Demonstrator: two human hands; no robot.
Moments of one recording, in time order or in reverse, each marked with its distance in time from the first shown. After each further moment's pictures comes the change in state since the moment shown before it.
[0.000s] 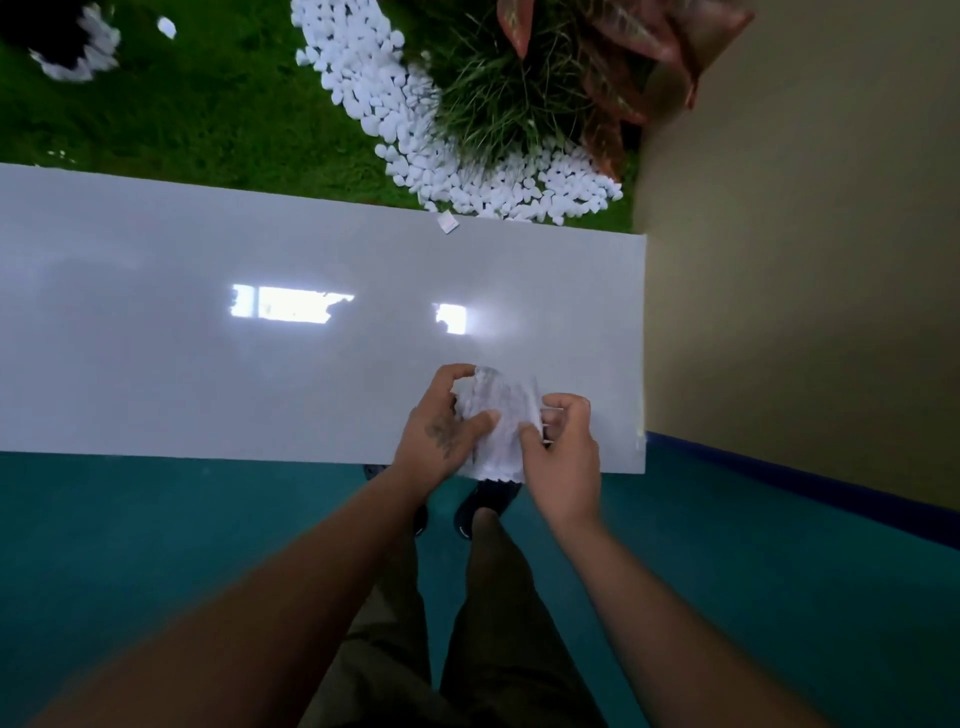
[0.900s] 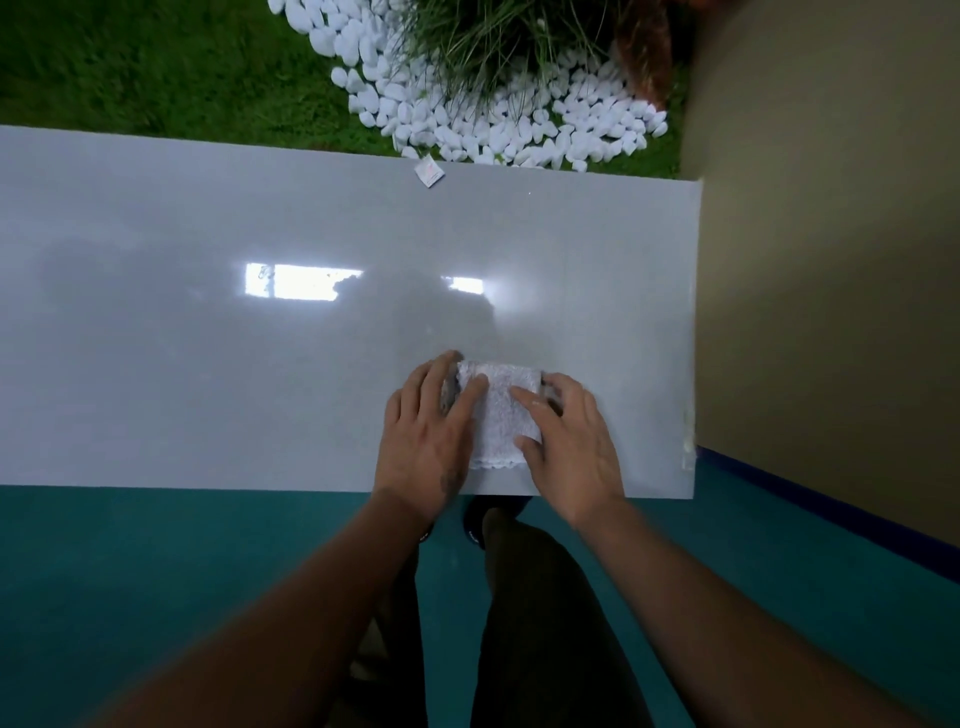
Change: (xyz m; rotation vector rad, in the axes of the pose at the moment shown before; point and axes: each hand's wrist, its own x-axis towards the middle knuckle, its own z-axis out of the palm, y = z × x) left_hand 0.063 -0.114 0.033 1.051 0.110 0.361; right_hand 0.111 0.128 0.046 -0.614 -0.221 -0.486
